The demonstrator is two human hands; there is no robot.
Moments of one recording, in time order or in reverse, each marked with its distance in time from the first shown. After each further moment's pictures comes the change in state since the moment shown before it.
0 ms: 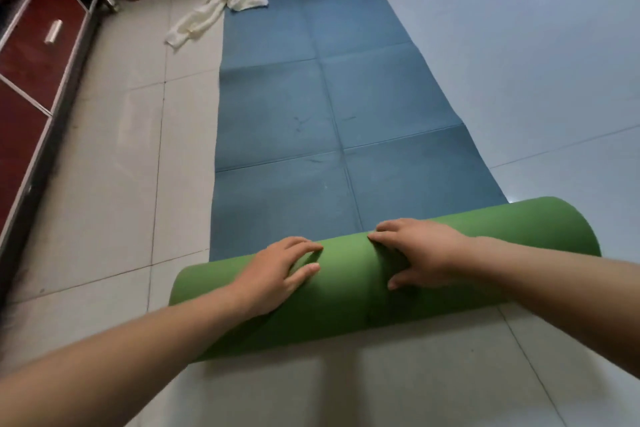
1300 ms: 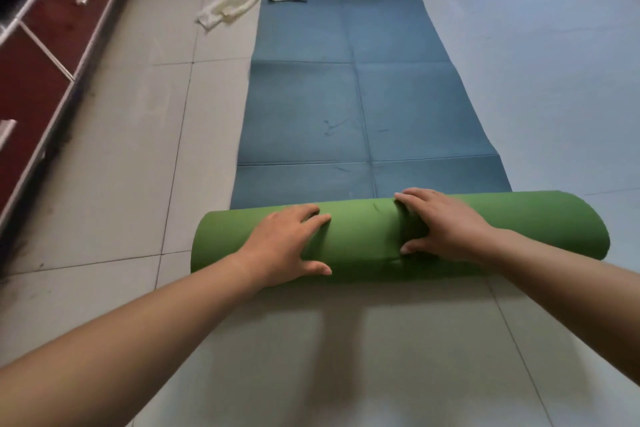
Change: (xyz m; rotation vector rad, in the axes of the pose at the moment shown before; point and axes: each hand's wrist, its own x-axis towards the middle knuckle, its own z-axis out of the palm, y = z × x) left_hand 0.026 -0.023 -0.047 0.354 0.137 0.048; right_hand 0.059 0.015 -0.037 -0.013 0.149 0.173
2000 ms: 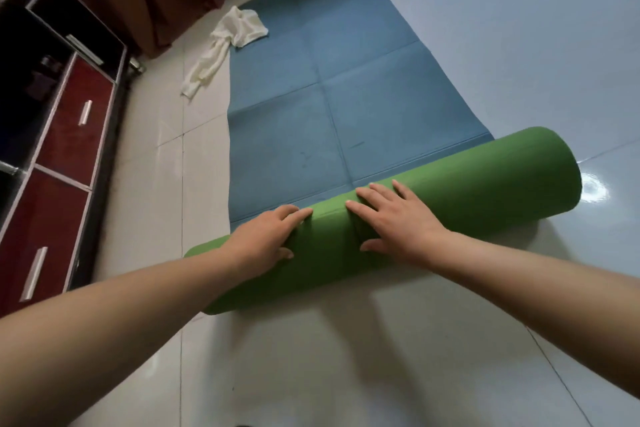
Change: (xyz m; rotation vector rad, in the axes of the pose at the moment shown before) left_hand 0.098 0.015 -0.060 0.226 -0.331 -0.053; right_hand 0.035 0.034 0.004 0.022 0.225 -0.154
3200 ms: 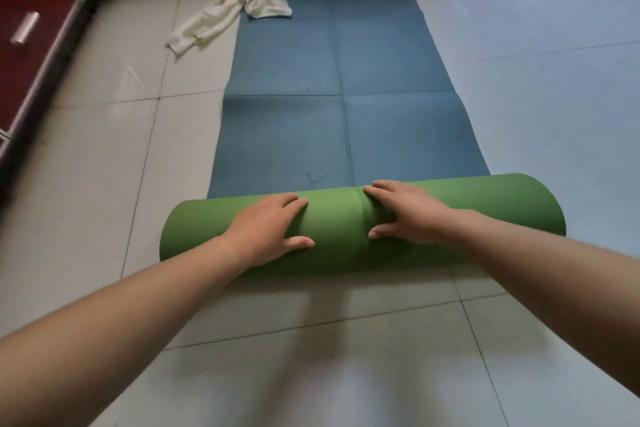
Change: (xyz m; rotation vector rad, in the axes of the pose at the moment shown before) left_hand 0.092 -0.076 0.007 -0.210 0.257 -0.060; right_hand 0.144 0.064 -0.032 0.073 -0.292 0.058
